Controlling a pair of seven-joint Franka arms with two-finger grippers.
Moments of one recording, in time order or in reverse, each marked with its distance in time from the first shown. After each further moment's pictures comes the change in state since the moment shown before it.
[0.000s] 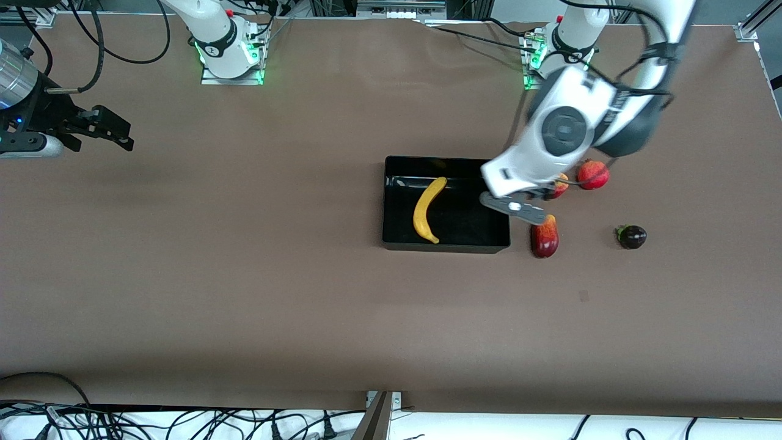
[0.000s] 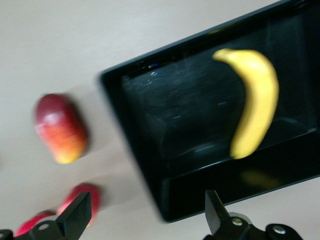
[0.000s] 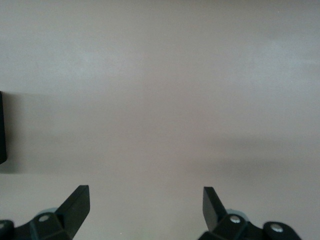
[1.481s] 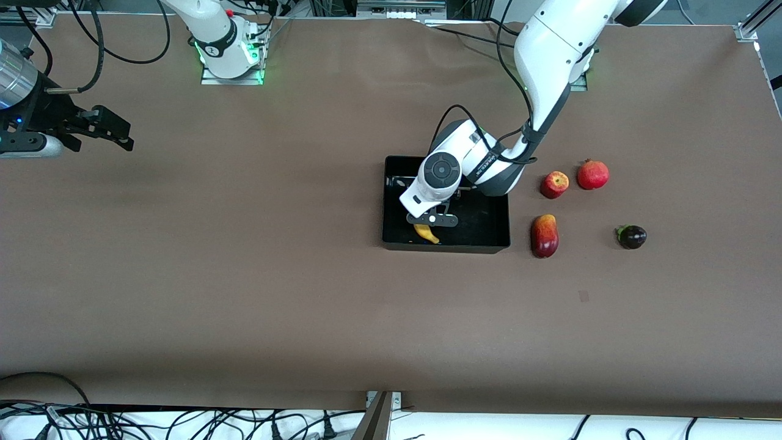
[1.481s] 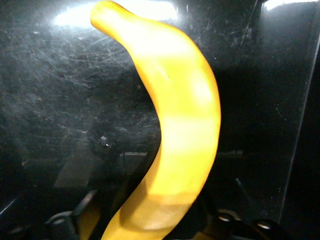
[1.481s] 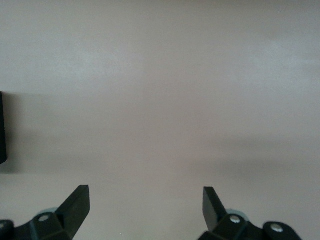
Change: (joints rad) left arm -0.198 0.398 0.000 0.082 0.000 0.271 -0.469; right arm 0.000 0.000 0.000 0.000 0.000 0.000 0.000
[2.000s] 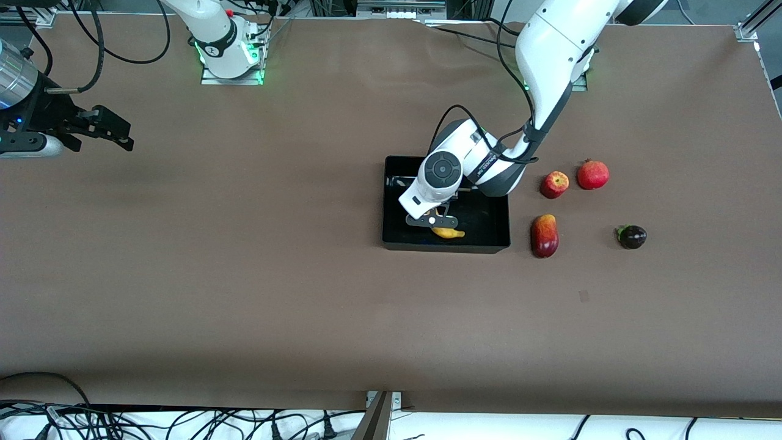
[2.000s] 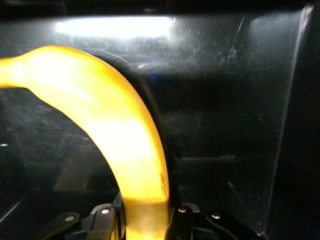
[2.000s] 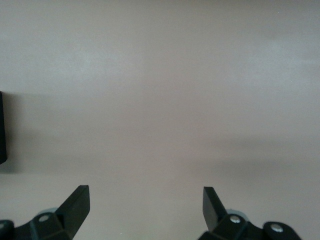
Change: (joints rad) left arm 0.004 -0.023 0.001 0.028 0.001 -0.028 0.001; right arm 0.000 0.000 0.000 0.000 0.000 0.000 0.000
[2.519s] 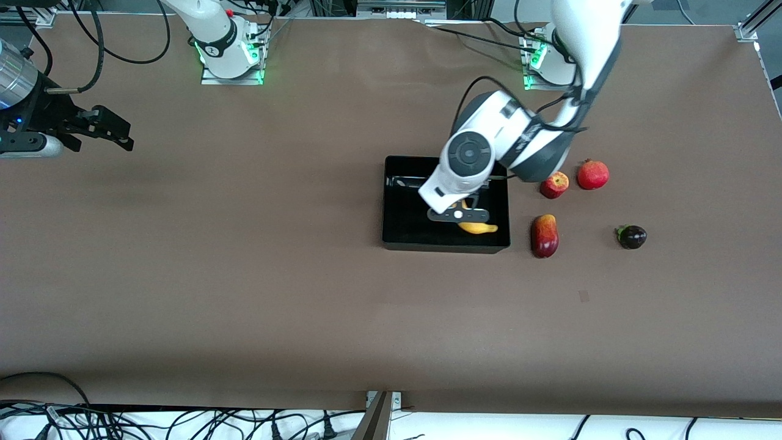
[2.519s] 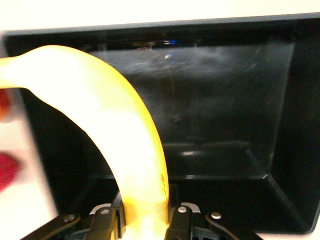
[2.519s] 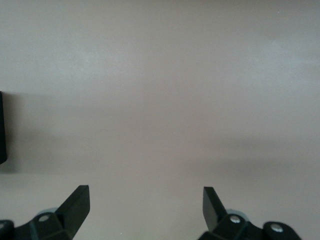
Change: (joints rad) left arm 0.088 -0.188 0.011 0.093 0.002 -0.382 0.094; right arm 0.000 0.000 0.000 0.000 0.000 0.000 0.000
